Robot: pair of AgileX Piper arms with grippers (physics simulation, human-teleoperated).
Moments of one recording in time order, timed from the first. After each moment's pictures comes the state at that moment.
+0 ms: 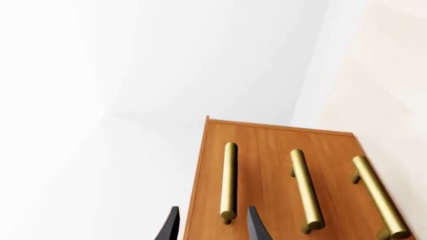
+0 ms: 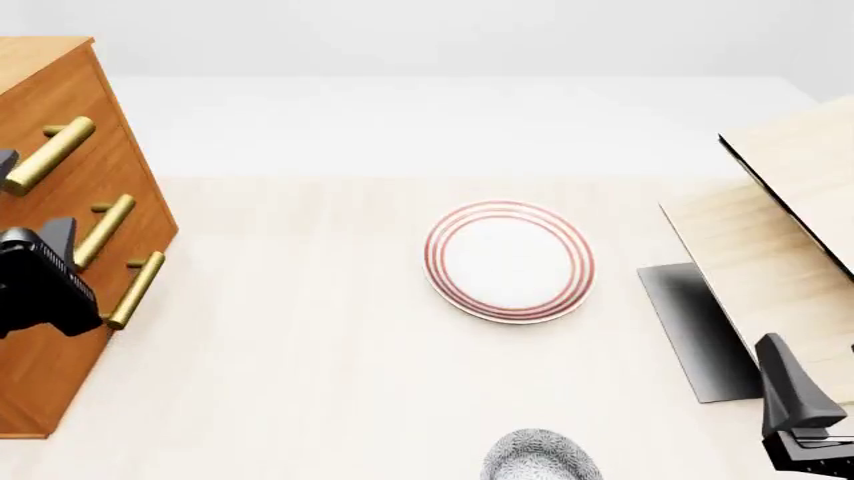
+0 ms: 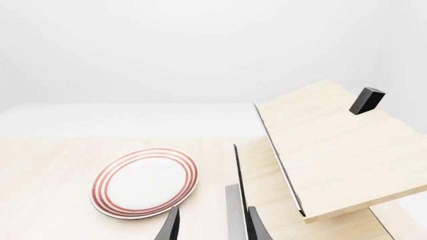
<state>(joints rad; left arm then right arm) 0.13 0.89 -0.31 -0.57 1.51 0.00 0.01 0.00 0.00 0.00</state>
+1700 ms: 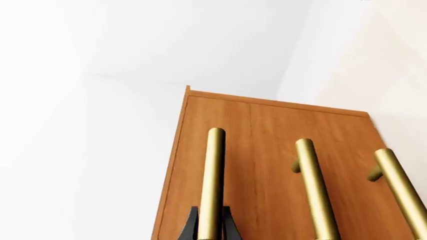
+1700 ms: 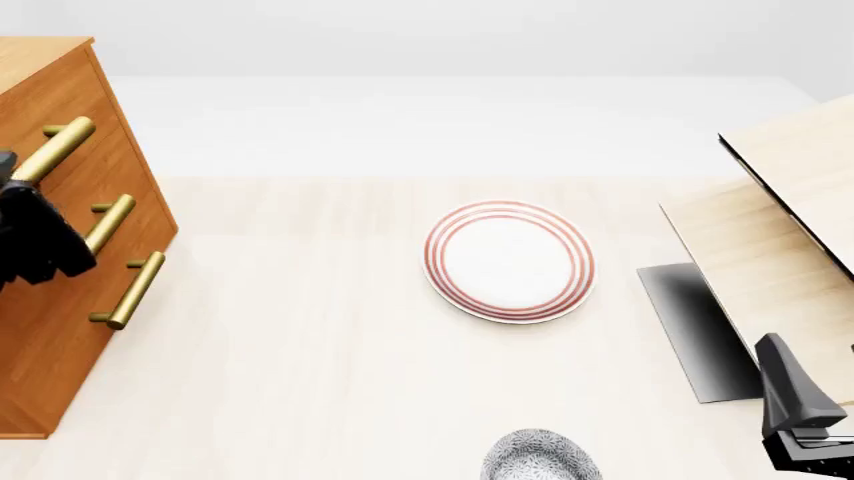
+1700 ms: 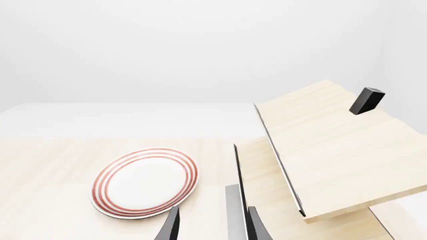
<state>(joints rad) 0.29 1.28 -0.47 -0.75 1.45 0.00 0.01 0.00 0.00 0.00</state>
